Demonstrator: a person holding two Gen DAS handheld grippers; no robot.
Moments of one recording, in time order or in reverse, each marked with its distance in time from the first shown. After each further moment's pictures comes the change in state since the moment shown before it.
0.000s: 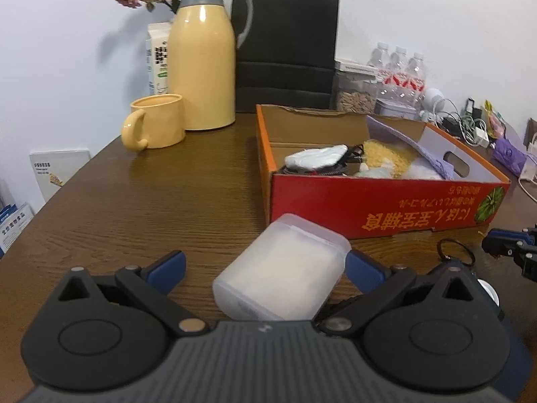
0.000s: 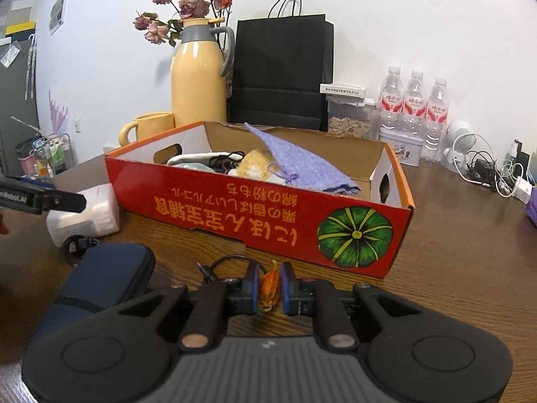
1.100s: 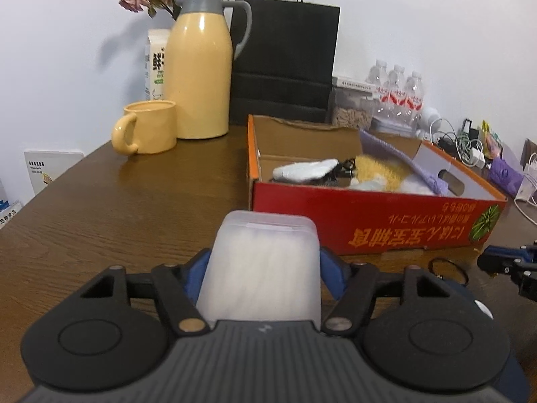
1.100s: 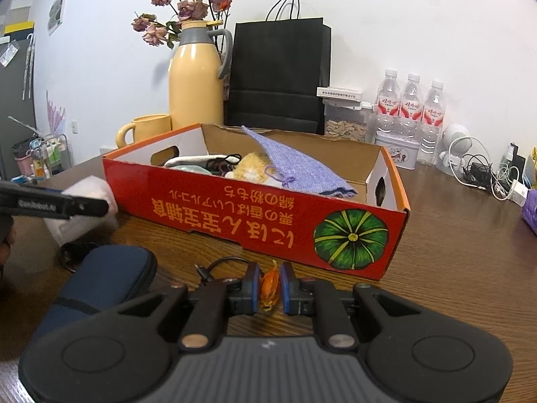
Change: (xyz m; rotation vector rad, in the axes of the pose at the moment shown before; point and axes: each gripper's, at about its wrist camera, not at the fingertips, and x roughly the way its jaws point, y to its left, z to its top) left arm 0.005 -0.008 -0.006 -0.058 -0.074 -0.015; right arm -0.003 0.000 0.001 -0.006 -0.007 -0.016
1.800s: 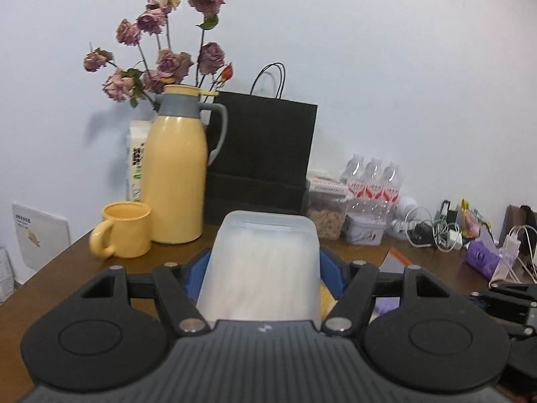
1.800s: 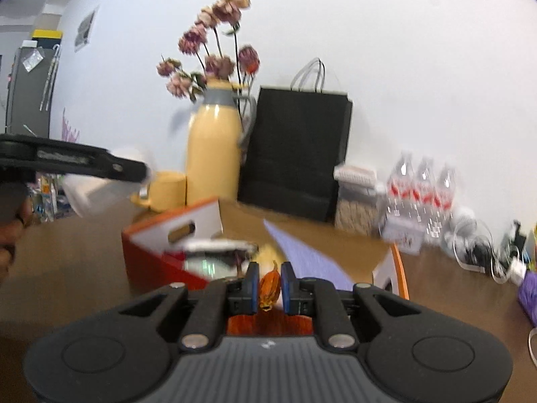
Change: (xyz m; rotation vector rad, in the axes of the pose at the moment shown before) left arm -0.025 -0.040 0.090 -0.032 -0.253 -0.060; right arm -0.010 0.029 0.075 -0.111 -0.214 0.003
